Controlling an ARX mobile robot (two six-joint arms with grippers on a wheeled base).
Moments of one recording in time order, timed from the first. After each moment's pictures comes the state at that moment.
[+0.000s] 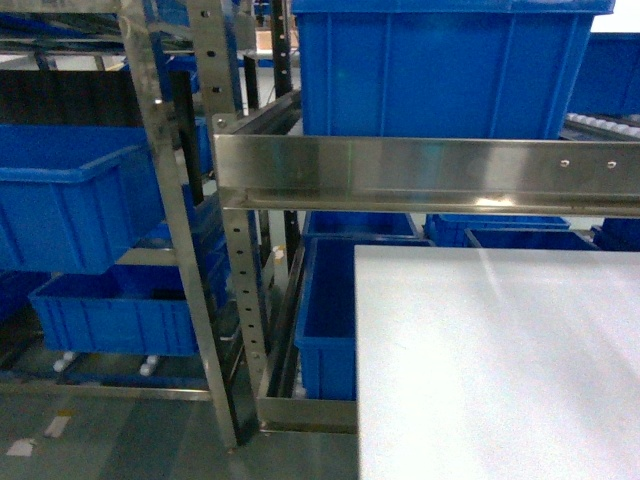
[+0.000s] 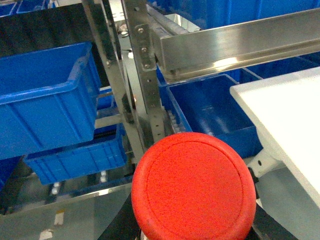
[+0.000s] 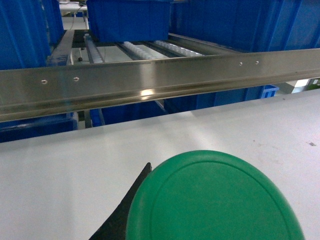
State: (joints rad) left arm 0.03 0.86 0.27 0.32 0.20 0.16; right arm -0.53 1.06 0.18 0.77 -0.14 -0.05
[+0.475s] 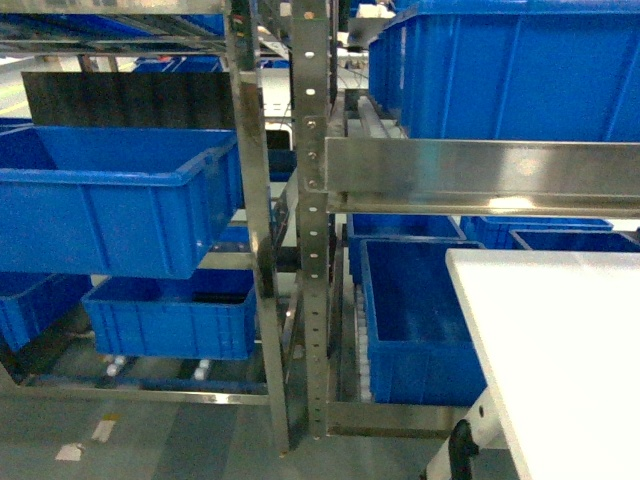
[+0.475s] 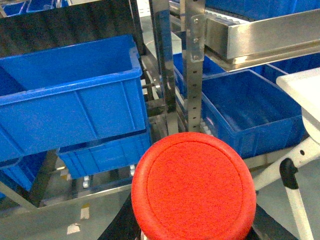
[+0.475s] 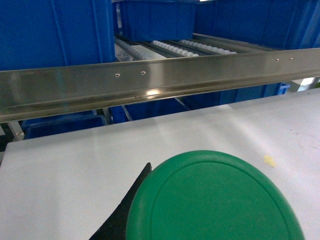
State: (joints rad) left arm 0.03 0.86 0.27 0.32 0.20 0.16; right arm -0.53 1.06 0.18 0.77 -0.14 -0.05
